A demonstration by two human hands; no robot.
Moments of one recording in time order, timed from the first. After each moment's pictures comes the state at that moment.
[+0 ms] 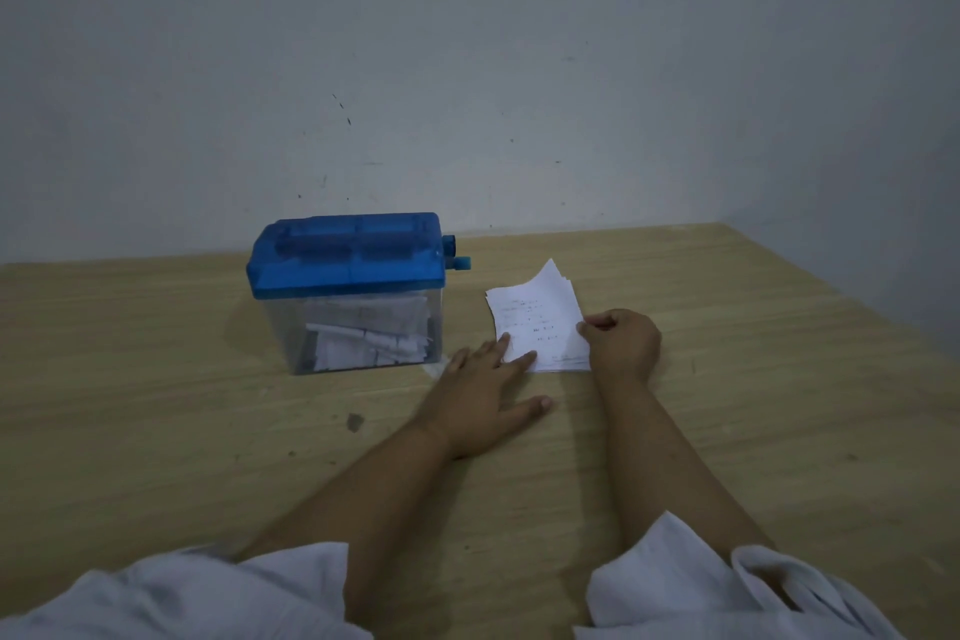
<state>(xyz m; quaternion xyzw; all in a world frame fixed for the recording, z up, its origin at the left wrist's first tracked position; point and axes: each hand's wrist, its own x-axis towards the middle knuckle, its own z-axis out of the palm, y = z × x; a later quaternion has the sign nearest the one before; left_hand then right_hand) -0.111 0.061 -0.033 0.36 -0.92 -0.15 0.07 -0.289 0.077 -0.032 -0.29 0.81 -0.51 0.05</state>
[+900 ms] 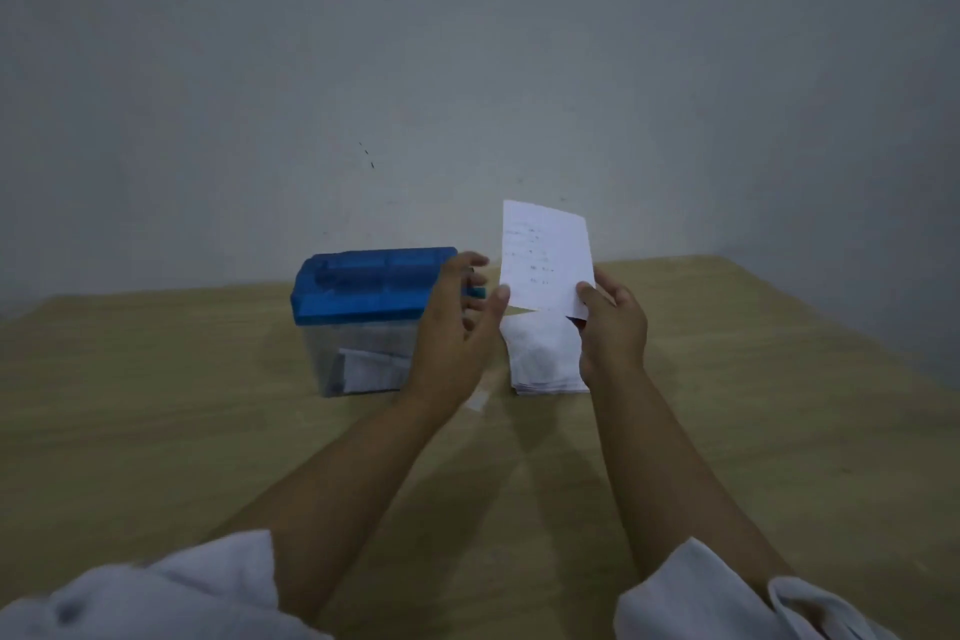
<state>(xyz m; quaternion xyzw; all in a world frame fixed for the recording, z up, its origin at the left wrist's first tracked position) -0.086 0.077 0.048 0.29 -0.73 -0.32 0.53 -0.240 0.084 0.035 -0.17 0.50 -0.80 0.28</state>
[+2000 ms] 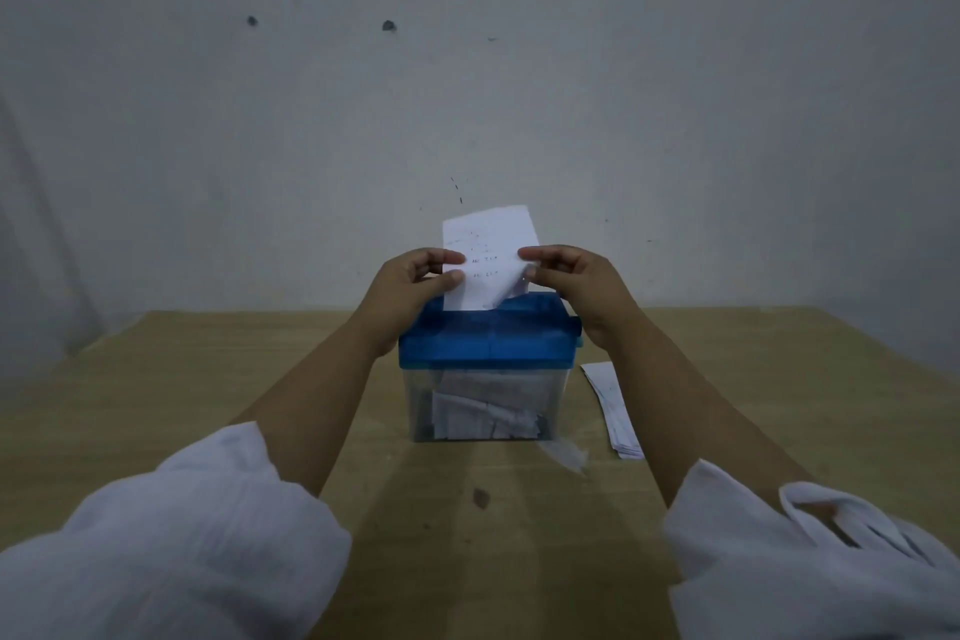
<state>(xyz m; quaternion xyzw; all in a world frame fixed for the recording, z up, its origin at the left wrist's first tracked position) 0.030 -0.061 0.096 0.35 -0.71 -0.41 0.46 -0.168 -0.002 0.104 -0.54 0.54 -0.57 0.30</state>
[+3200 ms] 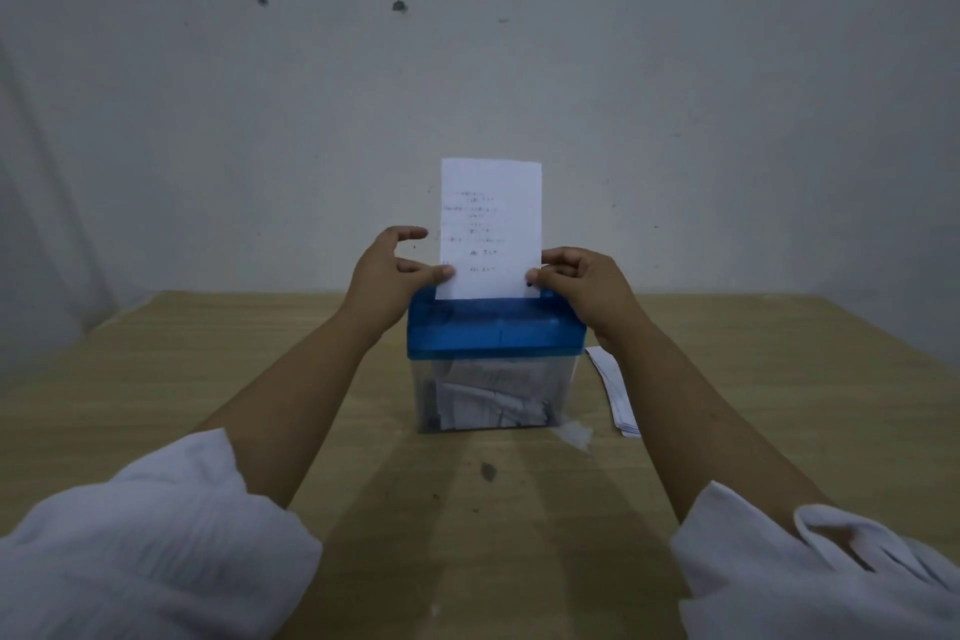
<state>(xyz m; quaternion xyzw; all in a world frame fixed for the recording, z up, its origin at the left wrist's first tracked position) 0.048 -0.047 0.094 0.44 -0.68 -0.34 0.47 -0.159 0.011 0.090 -0.54 0.56 -0.56 0.28</state>
